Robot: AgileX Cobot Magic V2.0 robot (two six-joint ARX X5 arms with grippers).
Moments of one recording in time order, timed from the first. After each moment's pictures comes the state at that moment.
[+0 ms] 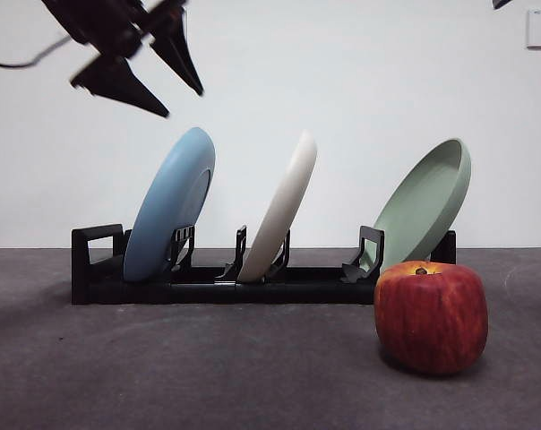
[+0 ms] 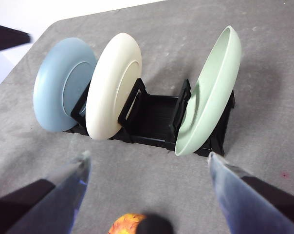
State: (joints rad) left arm -0.26 1.71 1.58 -0.56 0.39 -0.14; right arm 0.05 0.85 0.88 -0.56 -0.47 0.10
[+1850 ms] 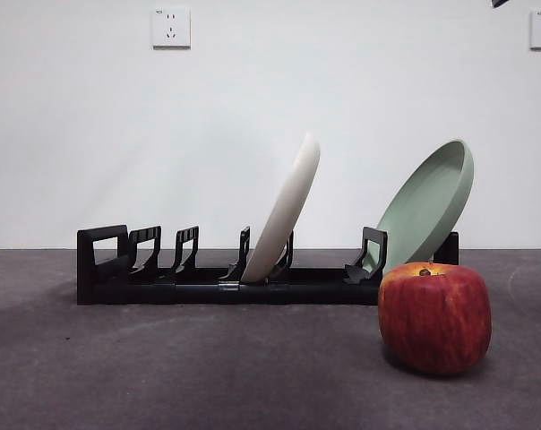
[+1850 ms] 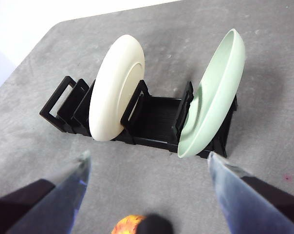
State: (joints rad) left arm -0.60 1.54 2.33 -1.34 0.18 0.11; right arm 0.05 0.85 0.88 -0.55 -0.47 0.10
